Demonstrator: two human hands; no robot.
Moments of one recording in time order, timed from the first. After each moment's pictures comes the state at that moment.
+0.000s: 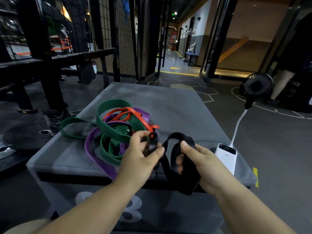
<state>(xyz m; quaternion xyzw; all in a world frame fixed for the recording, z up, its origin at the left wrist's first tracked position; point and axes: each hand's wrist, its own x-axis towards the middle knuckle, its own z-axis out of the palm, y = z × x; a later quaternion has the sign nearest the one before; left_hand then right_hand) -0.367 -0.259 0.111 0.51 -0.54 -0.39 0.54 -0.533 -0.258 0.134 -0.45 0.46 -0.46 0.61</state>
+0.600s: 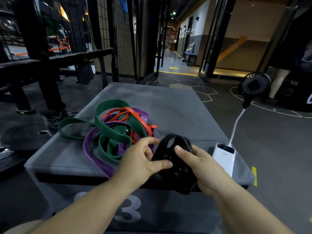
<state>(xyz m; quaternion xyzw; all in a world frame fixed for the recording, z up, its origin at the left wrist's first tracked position) -0.363 -0.264 0.114 0.53 -0.66 -0.31 0.43 -0.534 -0.255 0.131 -0.48 0.44 -0.45 0.61</state>
